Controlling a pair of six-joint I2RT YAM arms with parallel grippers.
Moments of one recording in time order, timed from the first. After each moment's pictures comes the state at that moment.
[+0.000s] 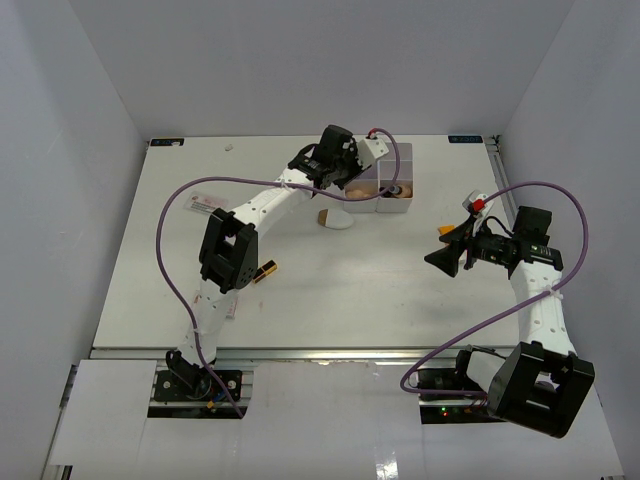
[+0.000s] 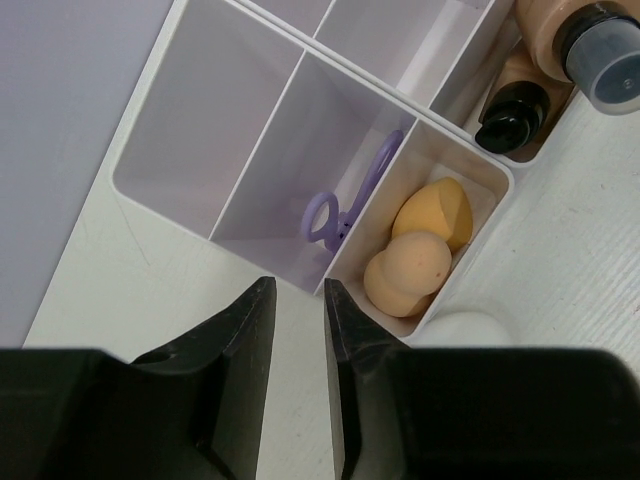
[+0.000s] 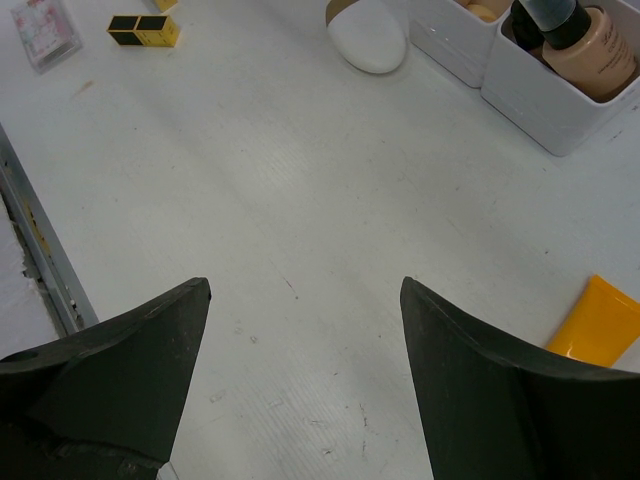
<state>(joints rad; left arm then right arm) -0.64 2.29 2.10 -0.40 0.06 0.55 -0.28 1.09 0.81 -0.63 -1.14 -0.69</state>
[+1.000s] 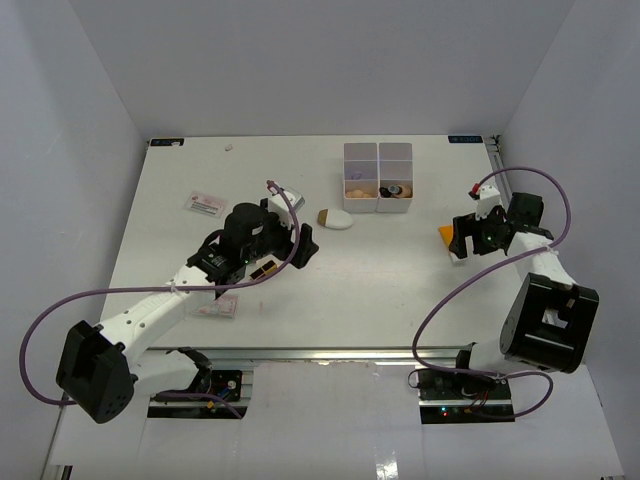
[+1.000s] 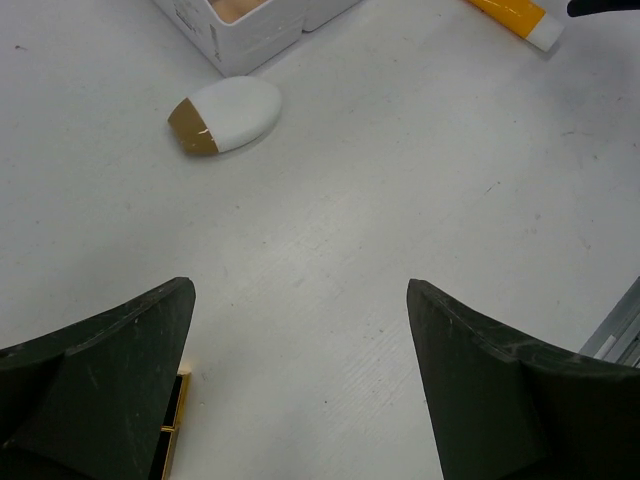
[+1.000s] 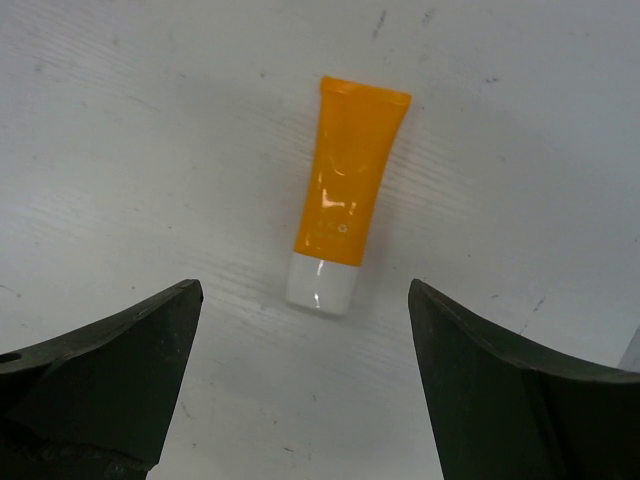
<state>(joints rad) -0.63 1.16 0.83 -0.06 0.16 -0.05 -0.28 1.40 0.86 -0.39 -0.52 -0.50</state>
